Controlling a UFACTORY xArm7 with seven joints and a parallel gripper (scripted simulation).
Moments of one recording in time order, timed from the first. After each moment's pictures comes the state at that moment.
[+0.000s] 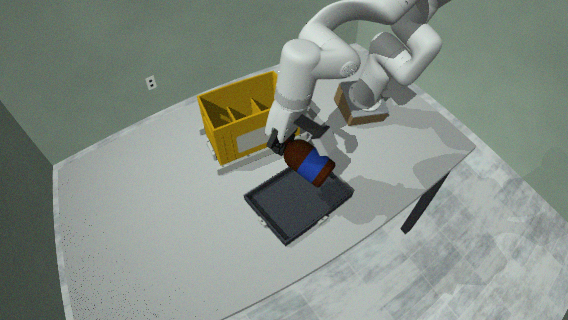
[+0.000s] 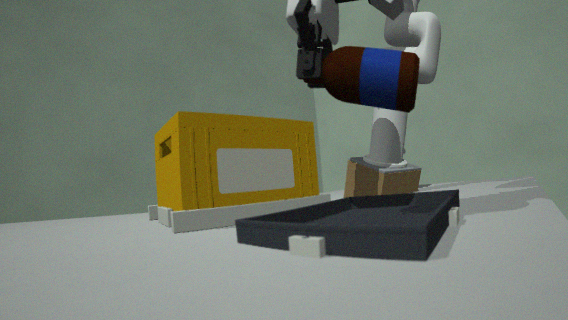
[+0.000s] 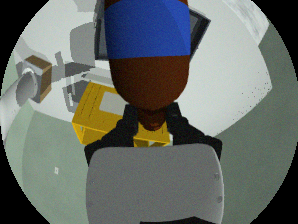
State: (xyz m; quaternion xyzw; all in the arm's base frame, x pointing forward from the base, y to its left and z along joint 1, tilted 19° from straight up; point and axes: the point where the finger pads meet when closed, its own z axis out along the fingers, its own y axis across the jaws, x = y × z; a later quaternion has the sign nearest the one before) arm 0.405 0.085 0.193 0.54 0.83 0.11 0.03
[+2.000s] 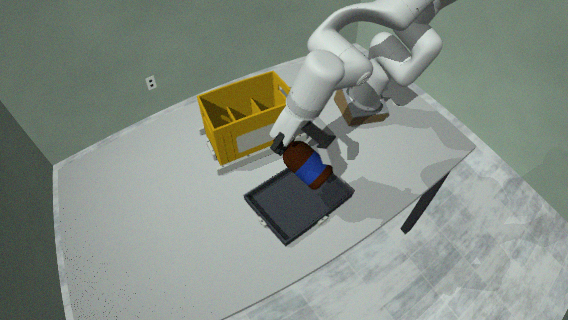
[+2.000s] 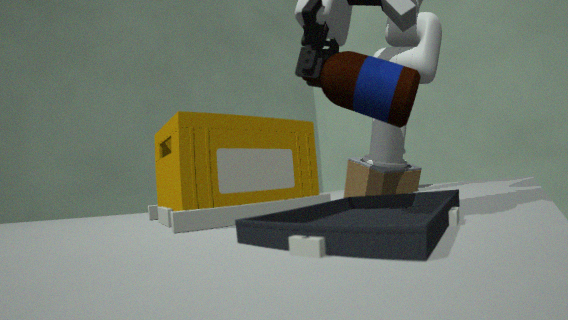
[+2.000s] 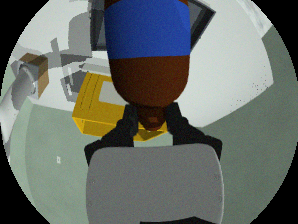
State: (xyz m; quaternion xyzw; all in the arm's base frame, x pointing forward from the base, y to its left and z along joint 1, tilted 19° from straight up) arm 0.404 0.086 0.194 0.55 0.82 0.06 0.10
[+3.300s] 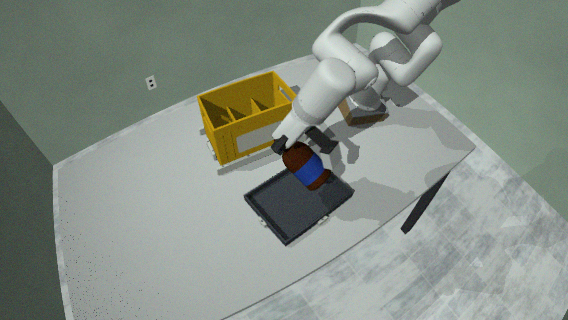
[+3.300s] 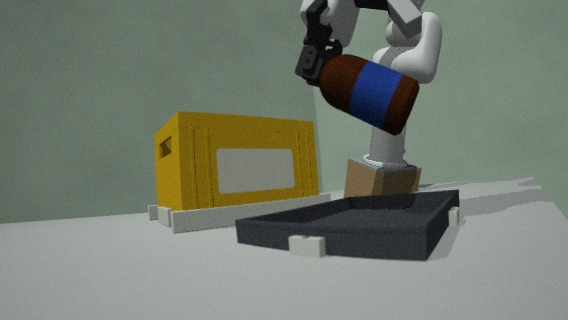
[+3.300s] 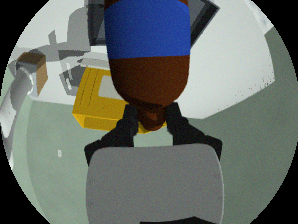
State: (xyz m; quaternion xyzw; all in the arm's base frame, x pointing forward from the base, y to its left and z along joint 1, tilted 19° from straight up) arm 0.403 0.086 0.194 0.56 0.82 0.03 0.14
